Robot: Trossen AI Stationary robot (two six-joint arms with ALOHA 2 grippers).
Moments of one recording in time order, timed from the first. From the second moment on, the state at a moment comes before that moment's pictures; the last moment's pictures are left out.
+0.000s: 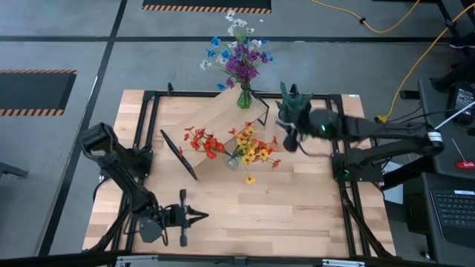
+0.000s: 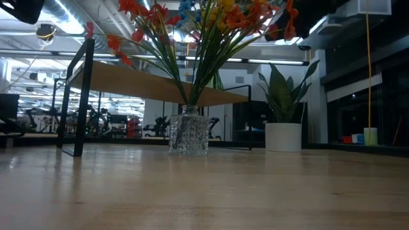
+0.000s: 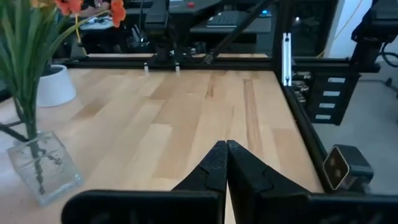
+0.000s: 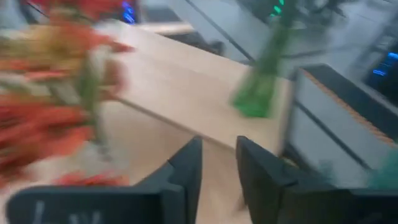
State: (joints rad) left arm -0.96 1.61 0.71 0.52 -1.07 -0.37; right arm -0.11 1.01 0.88 -0.31 0.36 0.03
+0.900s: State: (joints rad) left arm -1.00 1.34 0.65 0.13 -0.85 -0.35; right arm 0.42 1.45 0.50 0.69 0.64 -0.02
